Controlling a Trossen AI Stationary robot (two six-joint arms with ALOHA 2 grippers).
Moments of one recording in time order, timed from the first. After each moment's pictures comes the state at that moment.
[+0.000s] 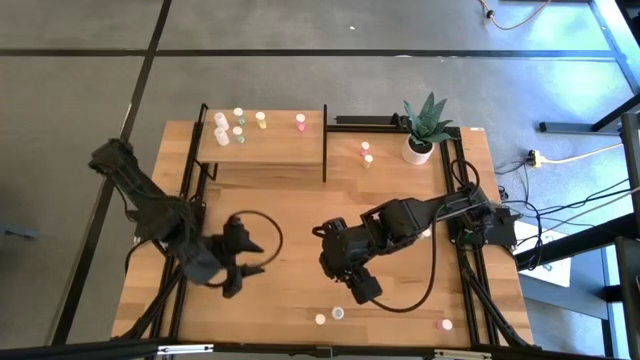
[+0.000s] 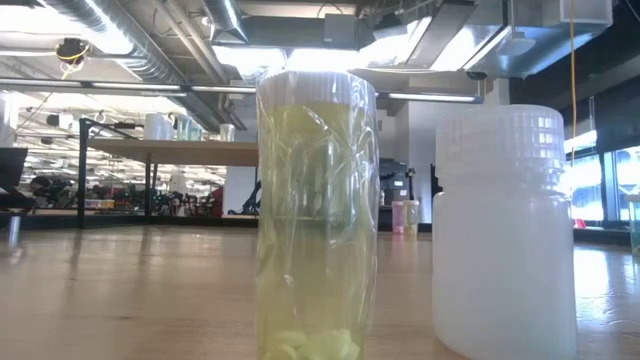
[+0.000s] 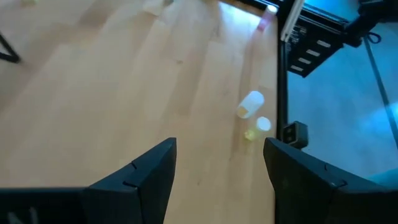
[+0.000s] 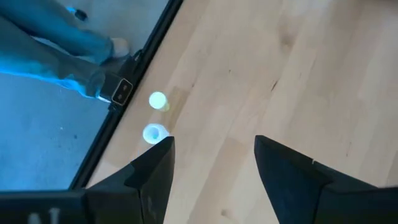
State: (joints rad) left arm -0.74 1.21 1.17 -0.76 -0.54 -0.90; right arm 0.39 2.04 2.33 -1.32 -0.08 -0.03
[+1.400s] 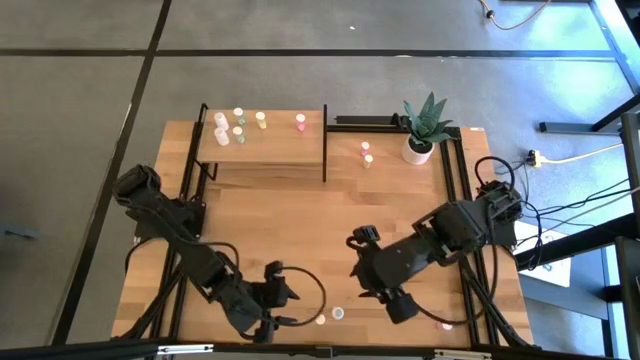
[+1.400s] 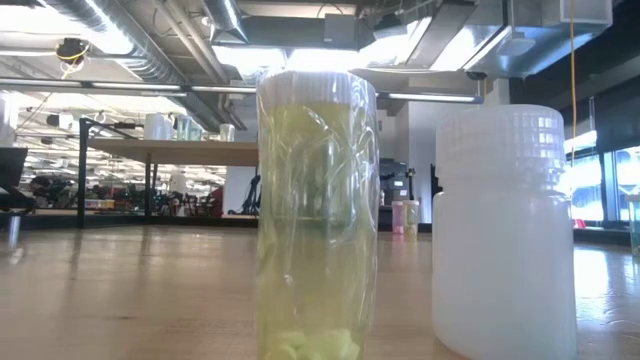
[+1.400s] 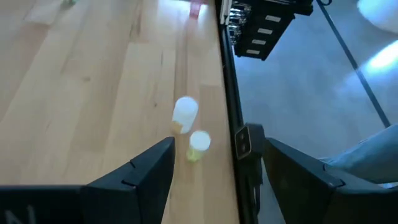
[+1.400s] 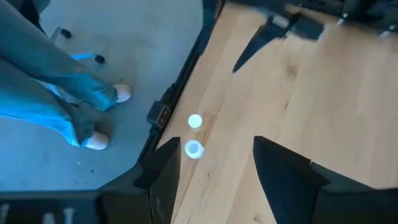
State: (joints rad) left arm -0.75 1.63 1.30 -0.37 -0.44 -0.64; right arm 0.55 1.89 2.35 -1.32 0.04 0.15
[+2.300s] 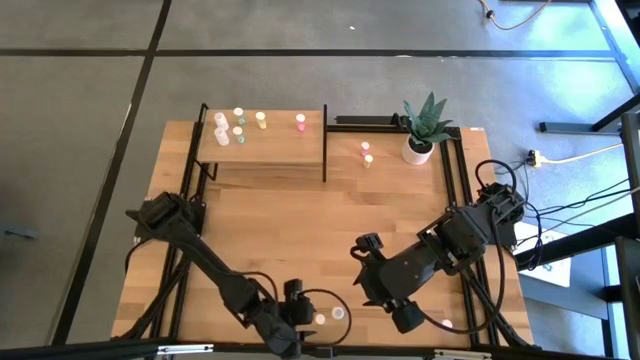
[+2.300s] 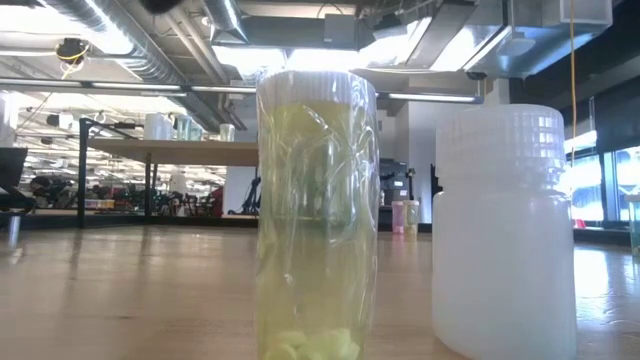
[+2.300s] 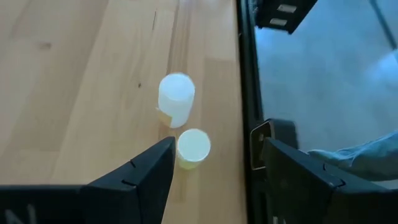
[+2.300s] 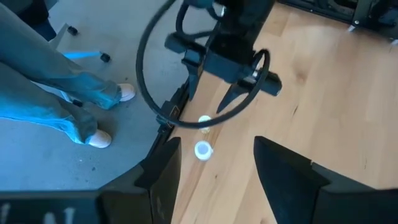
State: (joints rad) left arm -0.72 1.95 1.44 -0.32 -0.43 -0.70; right arm 0.59 1.89 2.35 -1.31 0.05 0.15
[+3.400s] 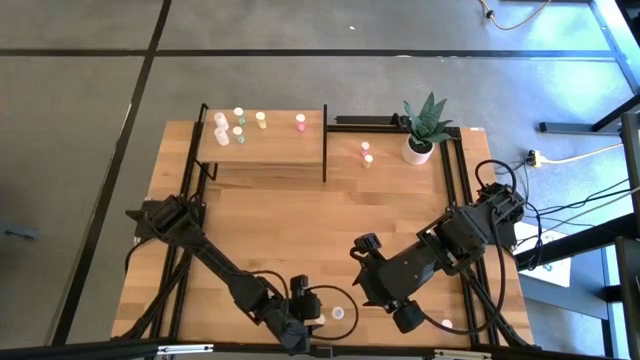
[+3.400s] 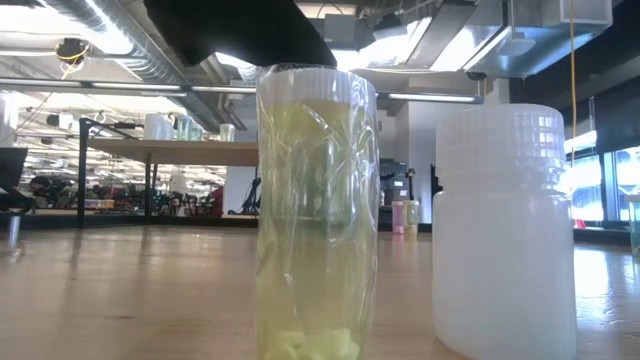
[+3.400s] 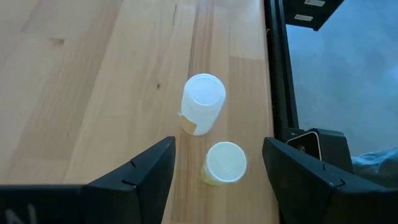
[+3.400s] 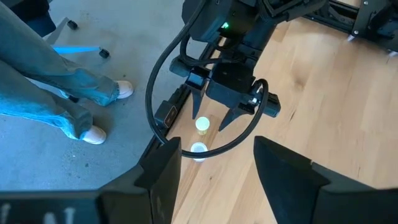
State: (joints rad) left arm -0.68 2.01 1.44 -0.28 -0.45 -0.67; right arm 0.59 1.90 2.35 -1.30 0.05 0.10
